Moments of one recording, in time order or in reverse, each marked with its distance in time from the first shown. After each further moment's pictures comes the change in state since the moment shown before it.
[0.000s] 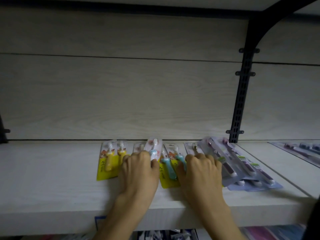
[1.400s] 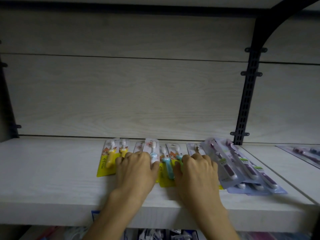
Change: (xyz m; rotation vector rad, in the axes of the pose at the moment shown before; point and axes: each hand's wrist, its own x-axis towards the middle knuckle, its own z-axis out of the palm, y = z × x) left_hand 0.002 -0.001 0.000 0.216 -0.136 0.025; right_hand -0.001 0.003 0.004 0.060 0.072 -0.091
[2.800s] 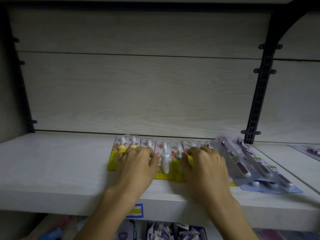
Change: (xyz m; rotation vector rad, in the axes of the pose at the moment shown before) left_hand -0.004 -0.032 -0.009 -0.149 0.073 0.078; right_hand 0.007 -0.007 -0.010 0.179 -0.074 -0.001
